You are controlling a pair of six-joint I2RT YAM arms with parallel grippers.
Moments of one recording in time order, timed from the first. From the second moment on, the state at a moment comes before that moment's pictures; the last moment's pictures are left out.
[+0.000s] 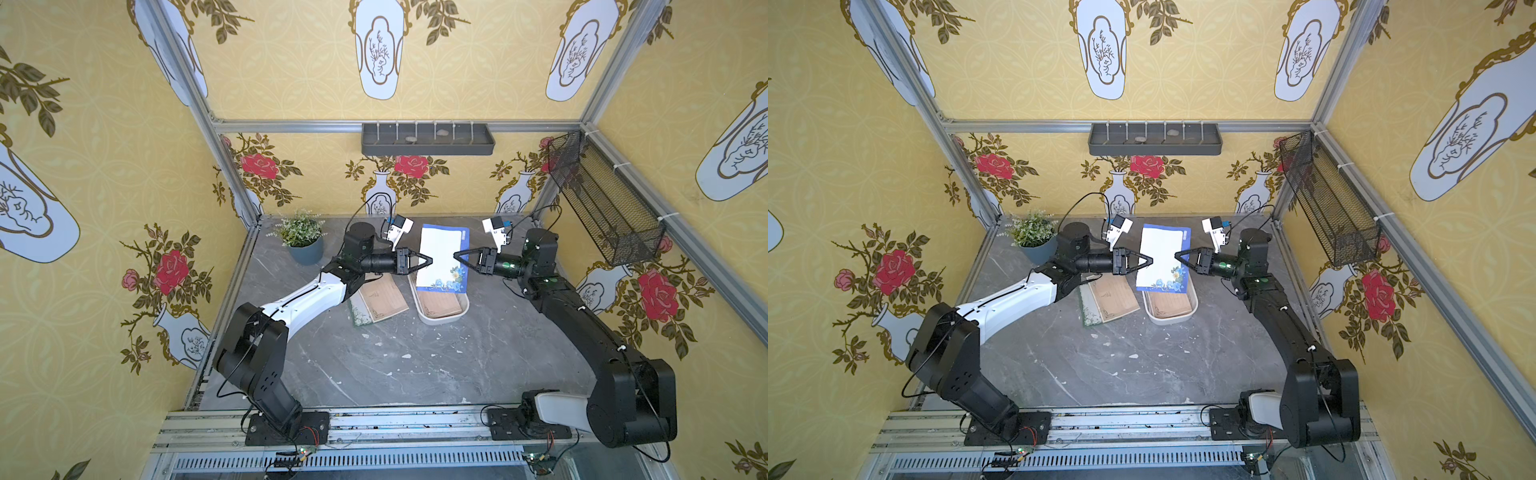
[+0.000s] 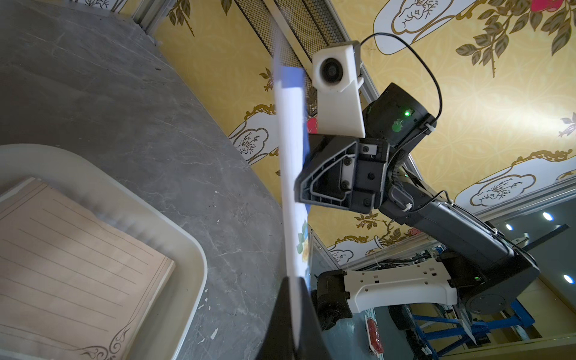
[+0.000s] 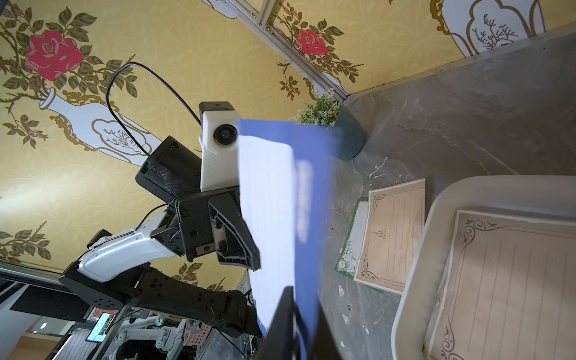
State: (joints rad) left arm -0.59 1.64 1.16 0.30 0.90 -0.77; right arm 0.18 1.29 0.91 0.09 -1.09 0.64
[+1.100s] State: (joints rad) left arm -0.57 1.42 1.05 -0.16 0.56 -0.51; right arm 0.18 1.33 0.96 0.02 -1.01 0.60
